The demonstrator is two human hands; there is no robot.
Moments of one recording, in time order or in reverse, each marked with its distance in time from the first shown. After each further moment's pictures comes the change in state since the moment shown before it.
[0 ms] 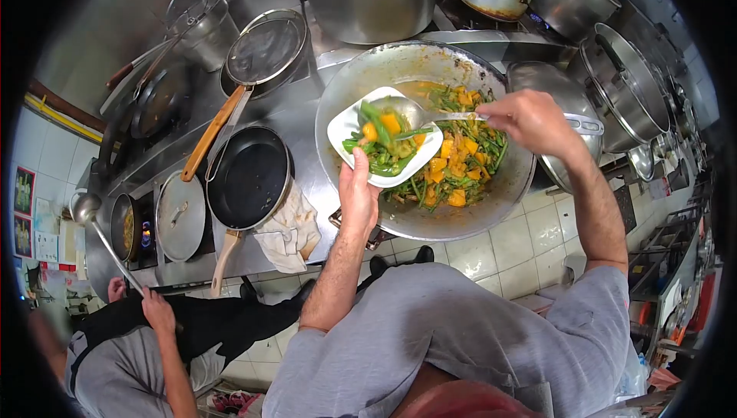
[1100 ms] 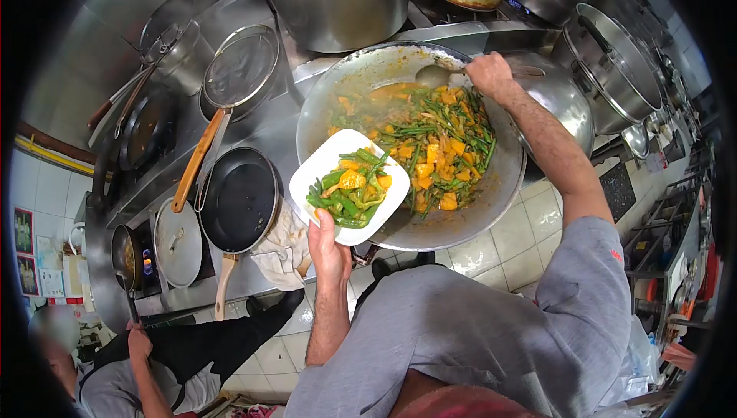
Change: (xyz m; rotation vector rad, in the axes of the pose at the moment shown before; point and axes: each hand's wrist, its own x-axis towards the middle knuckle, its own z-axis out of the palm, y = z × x) left_hand -0.047 0.008 -0.033 0.009 0.082 0.037; right_hand 0.085 0.137 0.105 -0.638 -0.153 0.219
